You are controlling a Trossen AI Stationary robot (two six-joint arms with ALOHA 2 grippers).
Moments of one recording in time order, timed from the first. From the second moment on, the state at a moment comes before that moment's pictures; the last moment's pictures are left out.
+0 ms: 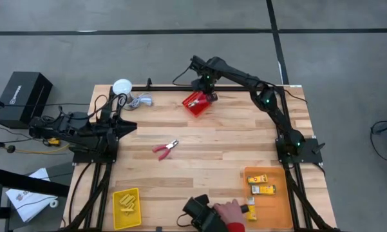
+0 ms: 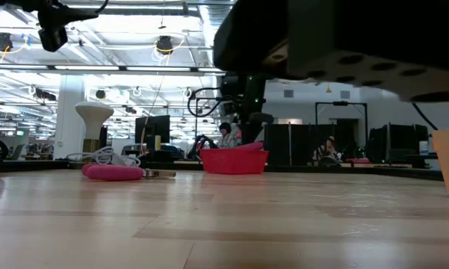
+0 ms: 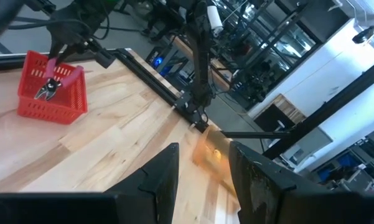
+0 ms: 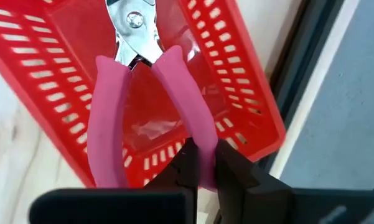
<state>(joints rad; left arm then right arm) -0.20 0.23 0.54 -0.44 -0.39 -0.73 -0.63 2.46 2.33 -1.25 -0.03 -0.95</state>
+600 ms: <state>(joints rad) -0.20 0.24 0.54 -0.42 -0.37 -0.74 -0.63 2.46 2.33 -1.14 -0.06 -0.86</state>
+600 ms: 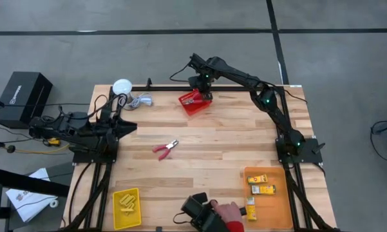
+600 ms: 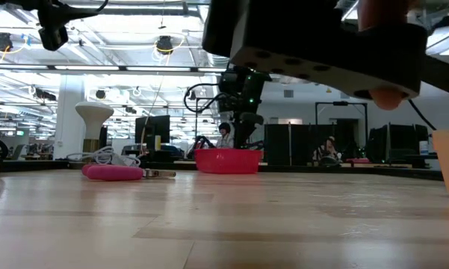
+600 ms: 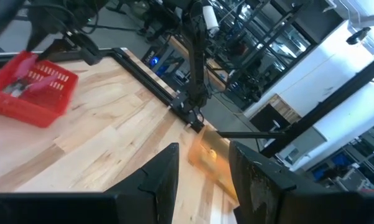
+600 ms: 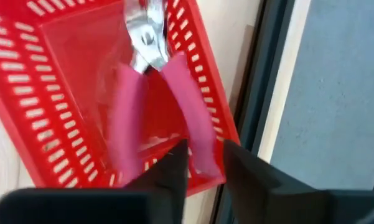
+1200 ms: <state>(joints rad) -0.20 0.24 0.54 -0.42 -0.36 -0.70 -0.60 2.33 2.35 -1.19 0.00 -0.76</state>
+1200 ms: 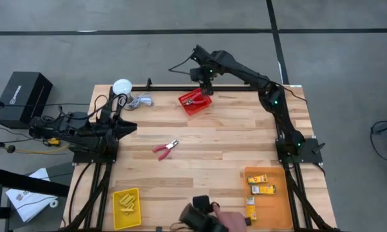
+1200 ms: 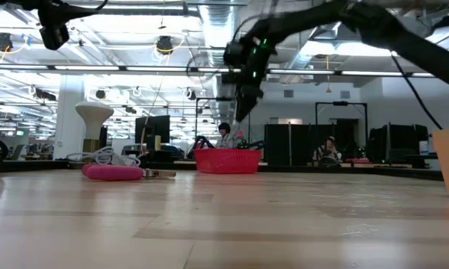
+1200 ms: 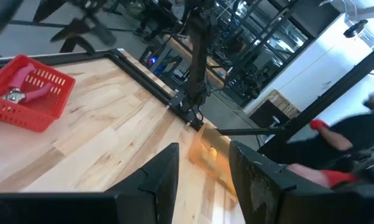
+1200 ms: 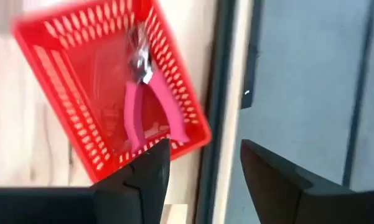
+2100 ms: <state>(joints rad) -0.20 0.95 0.54 -0.56 -0.15 -0.62 -0.25 2.11 2.36 -1.11 -0.15 -0.25</state>
